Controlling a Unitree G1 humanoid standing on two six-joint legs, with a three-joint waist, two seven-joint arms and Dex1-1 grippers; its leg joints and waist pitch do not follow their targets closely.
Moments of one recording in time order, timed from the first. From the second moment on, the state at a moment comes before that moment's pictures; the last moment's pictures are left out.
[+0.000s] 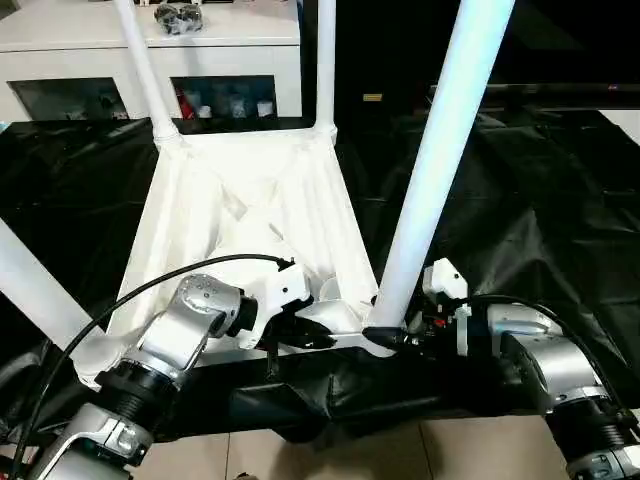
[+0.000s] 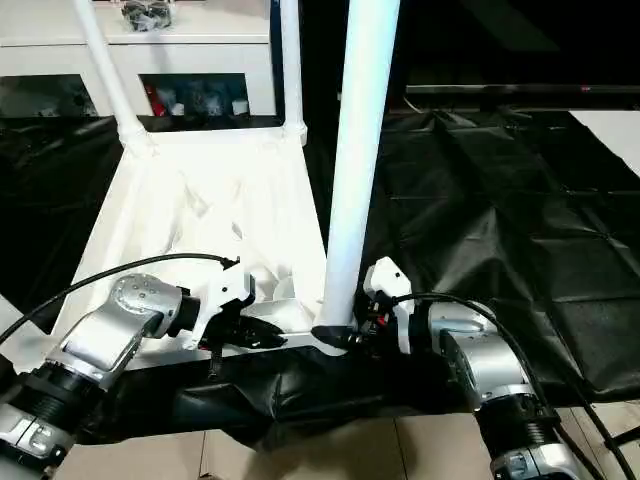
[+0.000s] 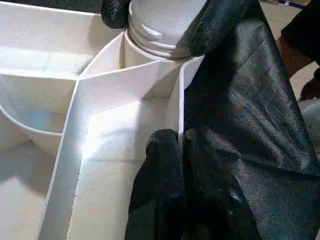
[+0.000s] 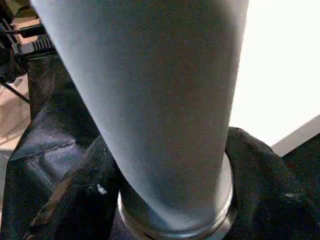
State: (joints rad) left arm -0.47 0.37 -0.35 0.32 -0.03 0.33 -1.23; right arm -0.34 -0.38 0.17 0.39 0.20 0.18 1.19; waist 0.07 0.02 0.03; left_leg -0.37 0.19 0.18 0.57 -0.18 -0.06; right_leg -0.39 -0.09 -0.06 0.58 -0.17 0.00
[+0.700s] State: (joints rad) left arm -0.48 0.18 -0.27 0.38 0.03 0.44 -0.86; right arm -0.43 -0.09 0.01 0.60 0.15 0.13 0.55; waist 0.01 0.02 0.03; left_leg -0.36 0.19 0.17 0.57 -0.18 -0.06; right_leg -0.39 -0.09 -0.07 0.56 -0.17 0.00
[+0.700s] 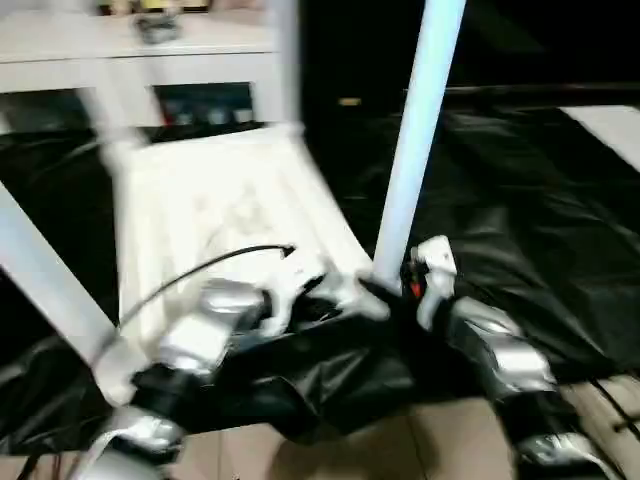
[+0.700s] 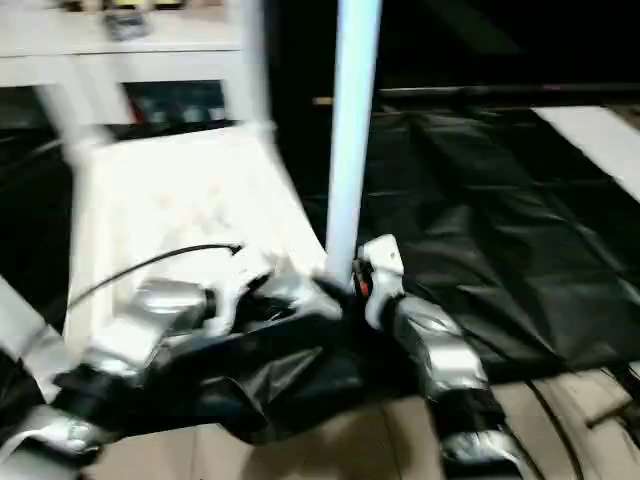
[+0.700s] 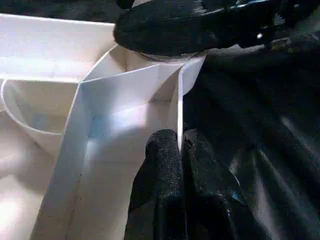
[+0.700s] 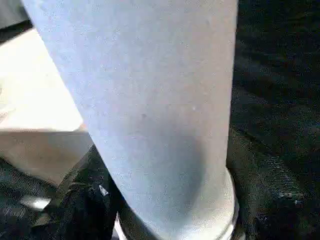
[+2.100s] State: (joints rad) left arm -0.47 0.25 -0.35 0.33 -0.01 0.34 -1.02; right arm -0.14 -0.51 0.01 0.21 0.27 0.23 1.03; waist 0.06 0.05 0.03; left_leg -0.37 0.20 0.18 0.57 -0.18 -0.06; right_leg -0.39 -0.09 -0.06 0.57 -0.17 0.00
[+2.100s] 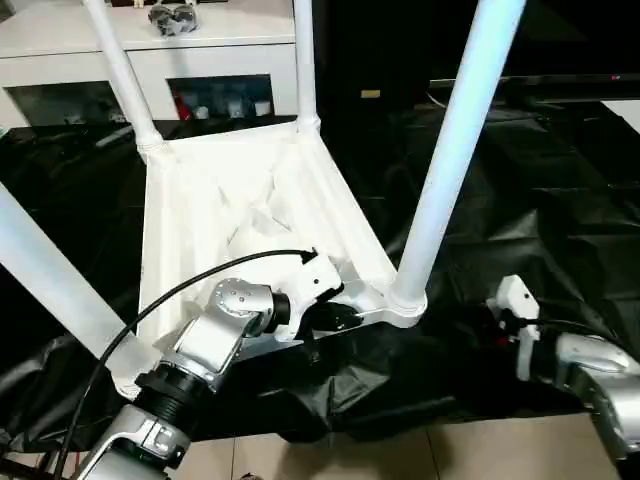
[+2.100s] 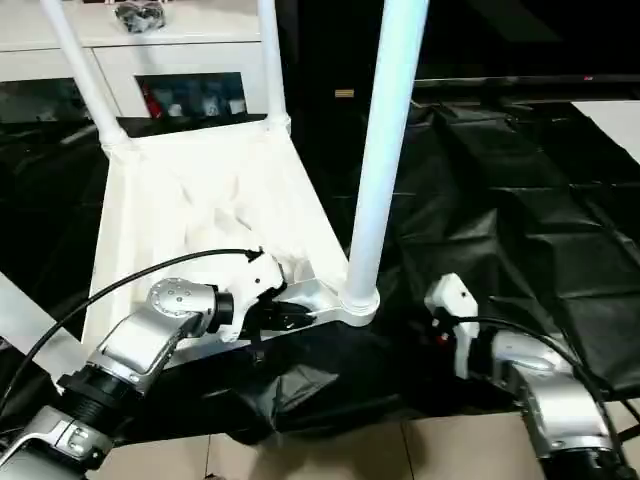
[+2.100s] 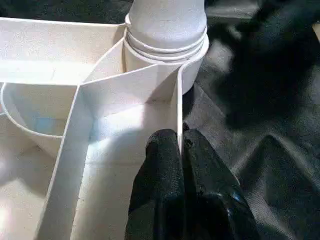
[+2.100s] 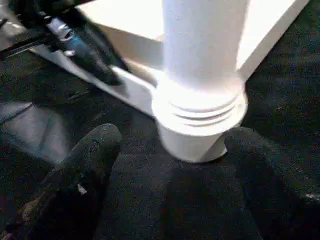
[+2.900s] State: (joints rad) left arm -0.48 0.27 -0.35 0.33 -0.01 0.32 -1.04; right arm -0.32 -0.37 0.10 0.35 0.21 0.18 0.93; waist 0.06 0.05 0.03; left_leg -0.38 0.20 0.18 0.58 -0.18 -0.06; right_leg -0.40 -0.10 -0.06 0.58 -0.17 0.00
